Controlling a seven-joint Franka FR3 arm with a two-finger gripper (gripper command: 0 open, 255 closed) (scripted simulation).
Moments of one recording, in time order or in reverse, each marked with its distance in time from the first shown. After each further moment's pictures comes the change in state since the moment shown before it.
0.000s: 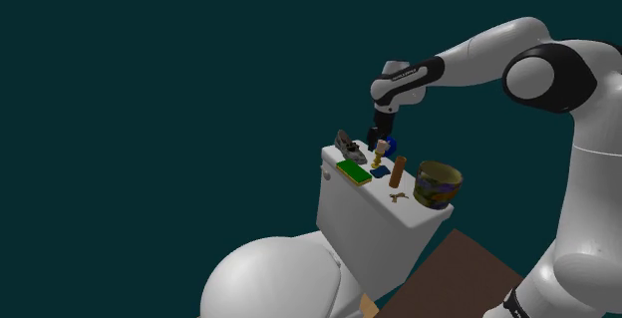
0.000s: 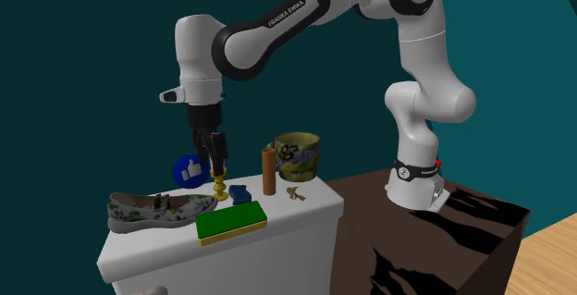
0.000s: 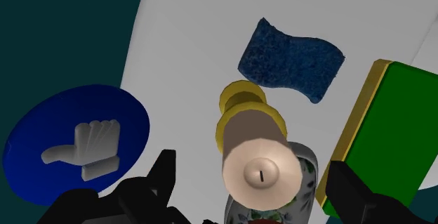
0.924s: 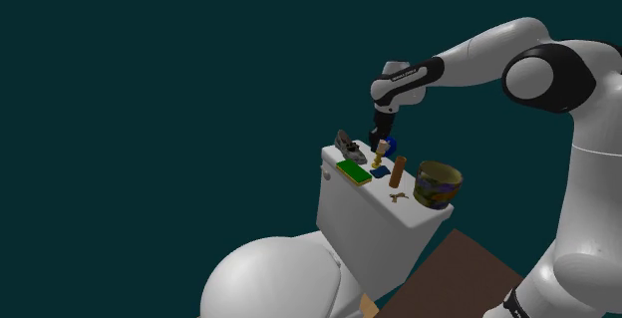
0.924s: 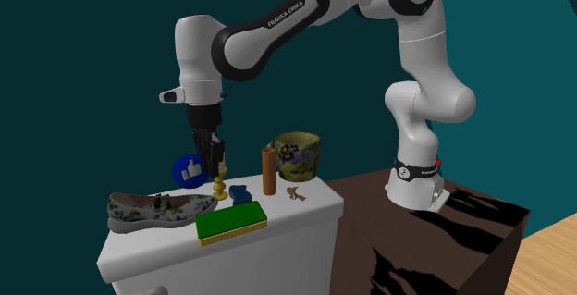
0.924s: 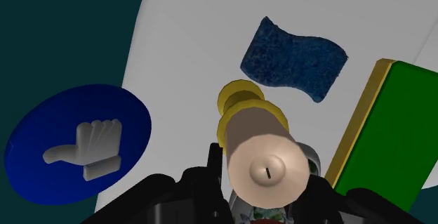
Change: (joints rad) arm -0.001 0.002 0.000 0.001 0.001 0.004 -0.002
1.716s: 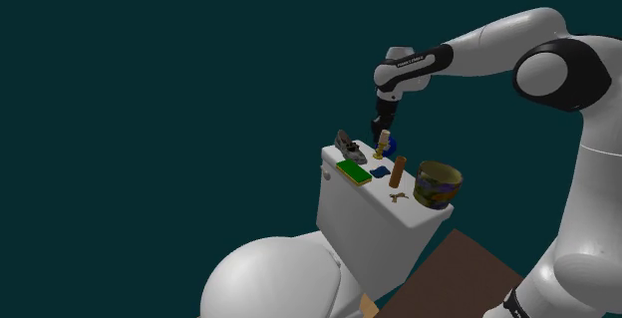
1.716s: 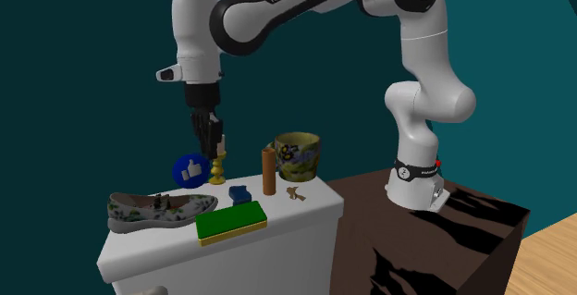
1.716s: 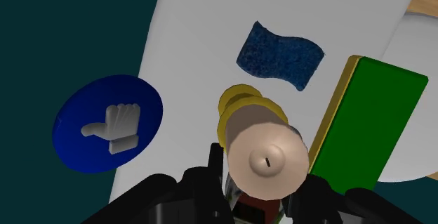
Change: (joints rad) arm 0.004 -0.048 -0.006 0.056 -0.018 -0.104 0.014
